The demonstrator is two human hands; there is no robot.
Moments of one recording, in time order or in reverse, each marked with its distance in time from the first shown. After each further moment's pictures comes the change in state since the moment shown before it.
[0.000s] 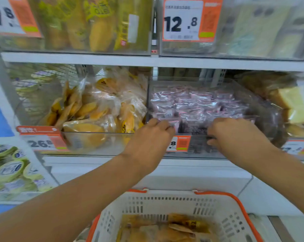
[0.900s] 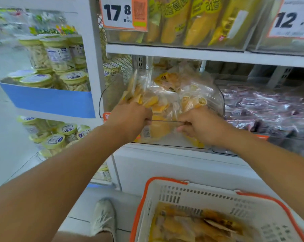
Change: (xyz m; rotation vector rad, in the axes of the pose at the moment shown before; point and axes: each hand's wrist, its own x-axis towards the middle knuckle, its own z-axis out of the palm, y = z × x) left_hand -0.116 -0.177 -0.048 0.005 -0.185 -0.372; right_hand 0.103 -0.182 -0.032 0.642 0.008 -0.371
